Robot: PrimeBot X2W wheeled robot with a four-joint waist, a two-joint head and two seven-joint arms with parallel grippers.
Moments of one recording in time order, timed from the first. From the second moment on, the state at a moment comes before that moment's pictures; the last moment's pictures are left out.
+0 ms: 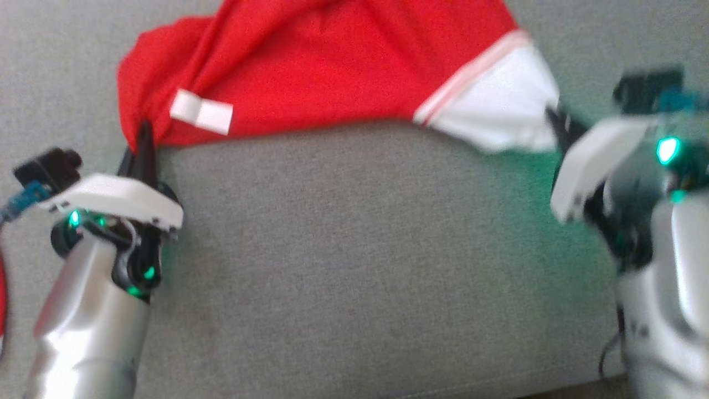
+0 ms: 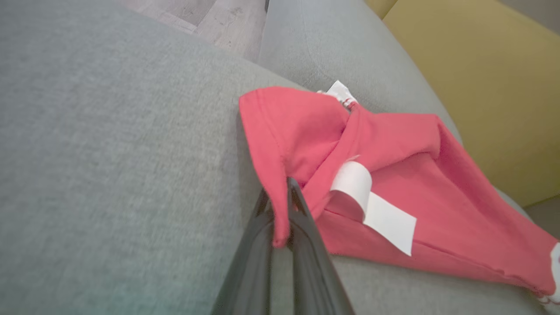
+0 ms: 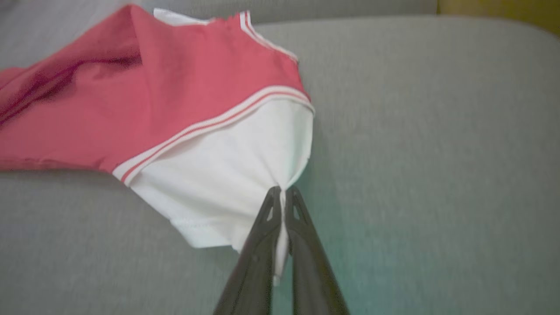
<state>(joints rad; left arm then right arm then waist) -0.56 0.25 -0.25 0.57 -0.87 -0.05 0.03 -0.44 -0.11 0.03 0.09 0.21 0.12 0.68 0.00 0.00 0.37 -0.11</state>
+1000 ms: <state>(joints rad) -0.11 0.27 -0.32 0.29 -0.68 0.00 -0.24 0.08 -0.04 0.00 -0.15 0.13 0.12 0.28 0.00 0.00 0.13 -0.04</state>
